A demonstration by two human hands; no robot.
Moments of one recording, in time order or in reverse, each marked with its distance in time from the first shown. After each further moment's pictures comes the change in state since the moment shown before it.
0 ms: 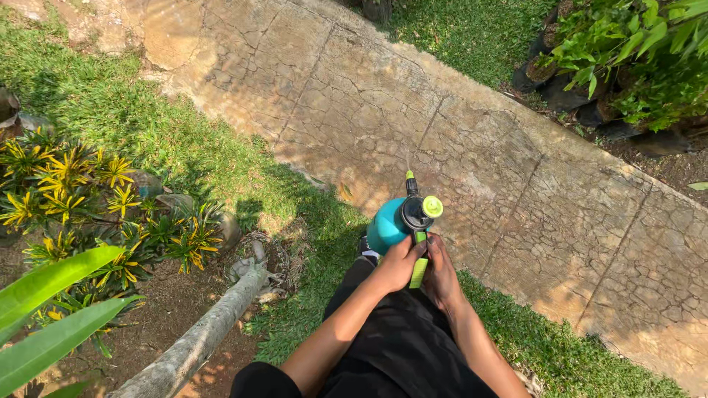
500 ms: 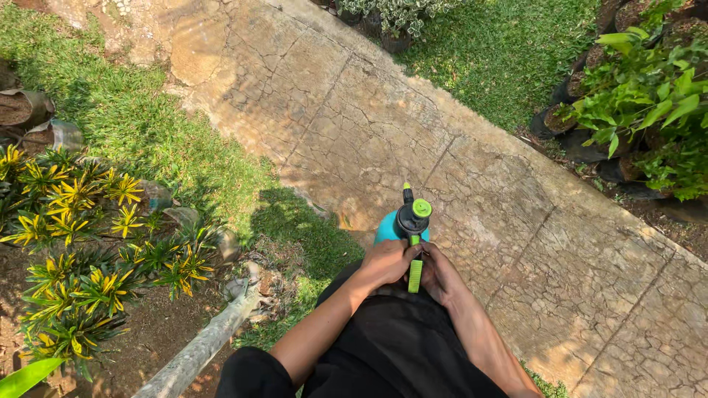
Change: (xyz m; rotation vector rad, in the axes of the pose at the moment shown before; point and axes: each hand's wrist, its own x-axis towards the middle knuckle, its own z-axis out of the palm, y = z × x) left_hand 0.192 0.090 -0.025 0.601 0.023 -0.211; right_hand 0.187 -0.137 -0.043 0.049 -0.236 0.354
